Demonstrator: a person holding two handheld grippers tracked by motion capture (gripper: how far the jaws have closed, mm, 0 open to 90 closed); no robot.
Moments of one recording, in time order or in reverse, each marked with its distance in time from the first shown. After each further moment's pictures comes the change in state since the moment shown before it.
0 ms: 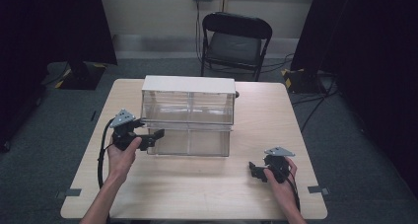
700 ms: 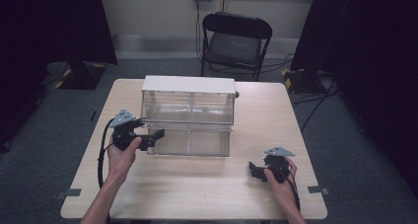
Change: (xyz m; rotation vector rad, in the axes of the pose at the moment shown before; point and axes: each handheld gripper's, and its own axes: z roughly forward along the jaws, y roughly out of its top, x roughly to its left) left arm 0.000 0.001 -0.001 0.001 -0.005 0.004; right arm 0.000 0.000 0.000 0.001 -0.001 0.001
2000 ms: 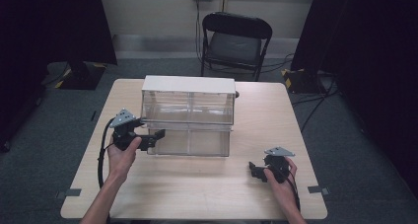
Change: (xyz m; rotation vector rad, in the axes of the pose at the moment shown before) left arm -0.002 0.002 0.000 -0.009 -0.016 0.011; right arm 0.000 0.000 0.000 -0.001 0.001 -0.001
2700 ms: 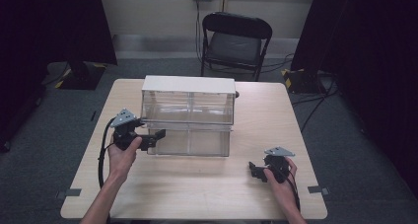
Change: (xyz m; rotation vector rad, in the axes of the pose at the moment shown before) left arm -0.001 0.001 0.001 0.007 -0.002 0.002; right arm 0.000 0.000 0.000 0.000 0.000 0.000
